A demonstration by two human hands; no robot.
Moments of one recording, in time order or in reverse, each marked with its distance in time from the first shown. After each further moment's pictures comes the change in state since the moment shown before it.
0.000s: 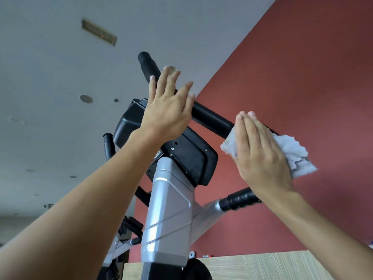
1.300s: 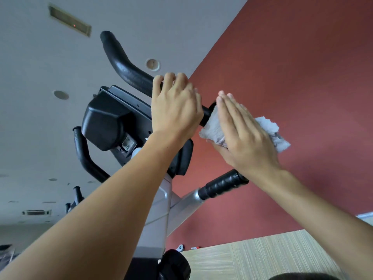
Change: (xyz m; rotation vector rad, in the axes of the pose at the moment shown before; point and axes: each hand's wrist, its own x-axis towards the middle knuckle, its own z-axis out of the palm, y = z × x) left_hand -0.007 0.067 0.057 0.262 0.288 0.041; right_hand -0.009 0.034 0.008 0.331 -0.069 -0.075
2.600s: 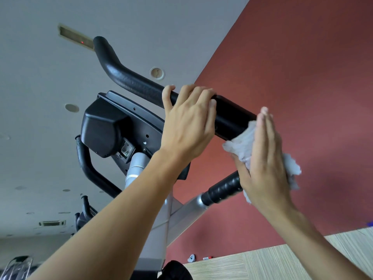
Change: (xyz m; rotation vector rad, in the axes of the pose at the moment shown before) left_hand -0.026 0.030 0.002 -0.356 -0.011 0.096; right_hand -0.067 -0.010 0.011 0.337 0.113 0.435
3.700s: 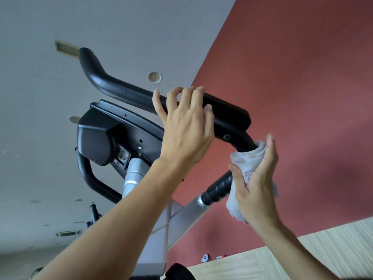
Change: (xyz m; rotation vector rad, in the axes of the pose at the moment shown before) left_hand -0.007 0.025 0.008 0.024 -0.058 -0.057; right_hand -0.049 0.000 0.020 0.464 0.084 0.418
